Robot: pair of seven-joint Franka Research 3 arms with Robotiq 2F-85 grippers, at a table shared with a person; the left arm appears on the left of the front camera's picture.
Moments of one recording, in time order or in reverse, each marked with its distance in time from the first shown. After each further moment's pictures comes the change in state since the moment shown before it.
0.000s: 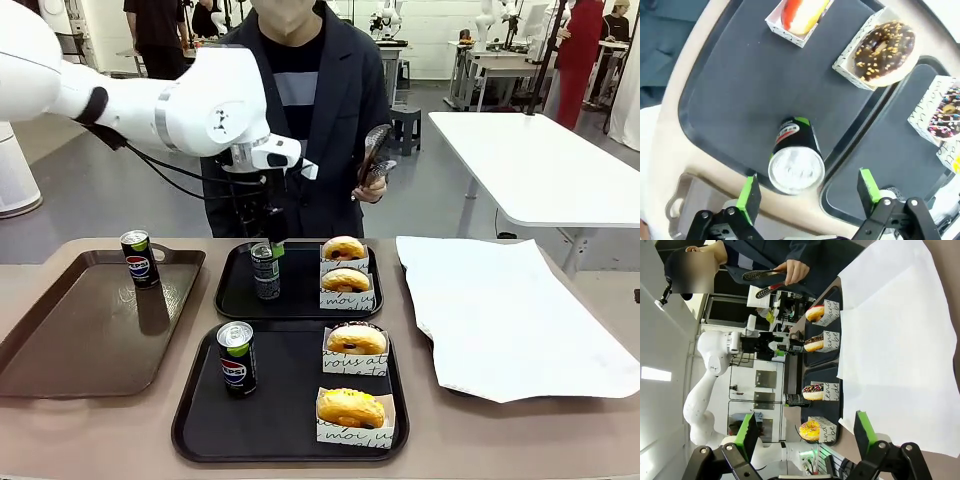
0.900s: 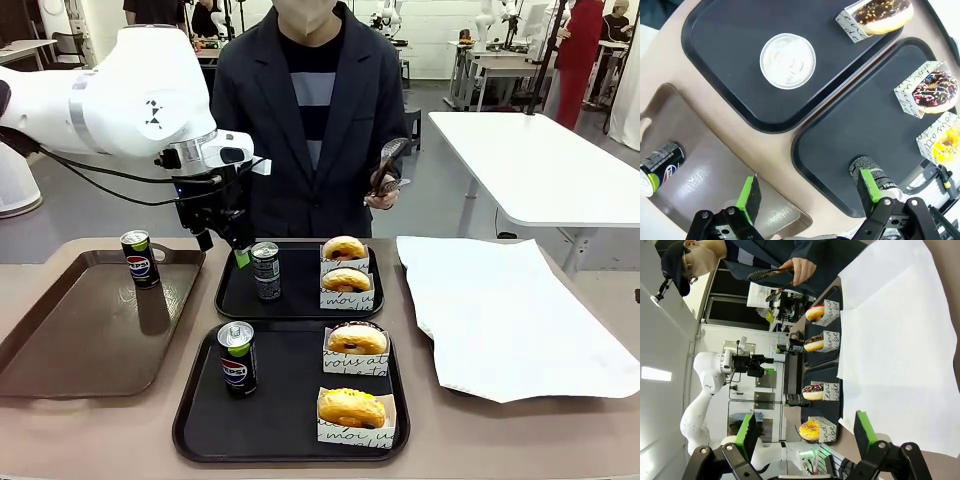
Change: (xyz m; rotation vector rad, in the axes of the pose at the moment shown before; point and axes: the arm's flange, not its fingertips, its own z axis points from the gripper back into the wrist) left arm -0.088 -0.022 0.028 -0.020 -0.010 0.267; right arm 0.000 0.000 0.000 0.000 0.000 0.000
